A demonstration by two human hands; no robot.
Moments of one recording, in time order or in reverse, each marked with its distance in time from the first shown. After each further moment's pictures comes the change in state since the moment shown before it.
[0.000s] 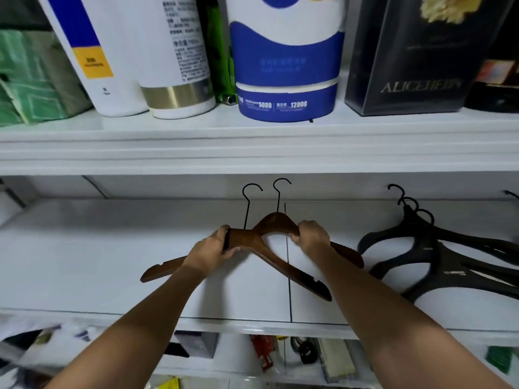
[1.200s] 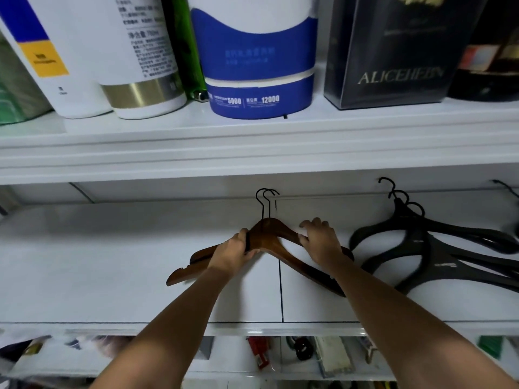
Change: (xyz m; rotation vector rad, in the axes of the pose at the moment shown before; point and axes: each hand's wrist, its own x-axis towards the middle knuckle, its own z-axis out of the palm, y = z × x) left_hand 0.022 0.052 0.044 -0.034 -0.069 0.042; right_hand -0.012 0.056 0.020 -0.086 0.239 -0.165
